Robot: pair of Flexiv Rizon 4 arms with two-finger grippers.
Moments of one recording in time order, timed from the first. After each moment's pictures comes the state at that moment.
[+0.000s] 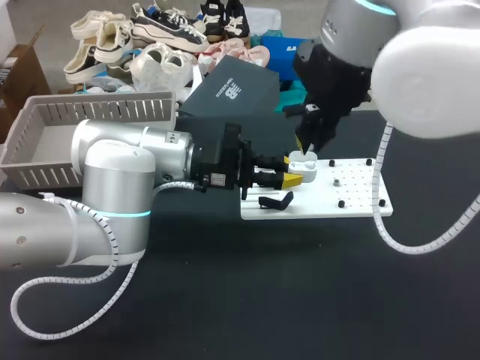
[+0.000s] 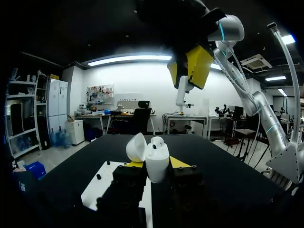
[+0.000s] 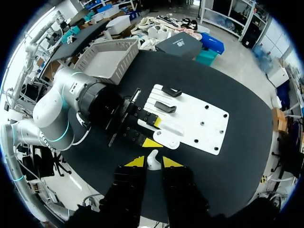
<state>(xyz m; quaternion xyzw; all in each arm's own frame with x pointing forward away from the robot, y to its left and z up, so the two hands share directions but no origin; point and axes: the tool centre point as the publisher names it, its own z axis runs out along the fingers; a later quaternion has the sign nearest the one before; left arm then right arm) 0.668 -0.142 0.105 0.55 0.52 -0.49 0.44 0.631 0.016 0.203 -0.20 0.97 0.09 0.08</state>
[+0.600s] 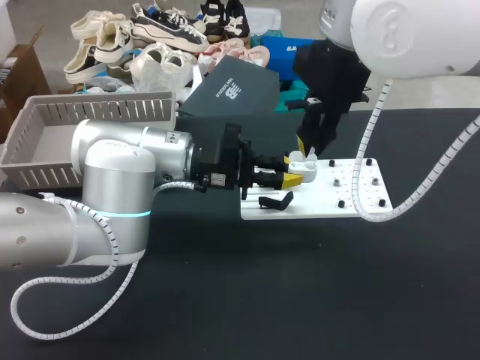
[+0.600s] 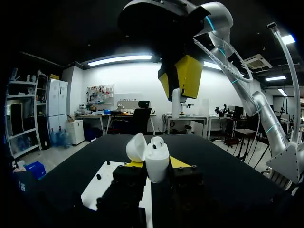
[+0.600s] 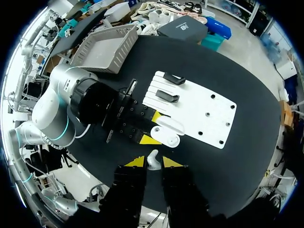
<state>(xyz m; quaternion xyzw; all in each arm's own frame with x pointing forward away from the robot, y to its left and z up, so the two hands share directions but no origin) 0.668 -0.142 0.105 0.55 0.52 -0.49 0.44 0.636 0.013 0.194 -0.20 0.97 0.10 0.01</state>
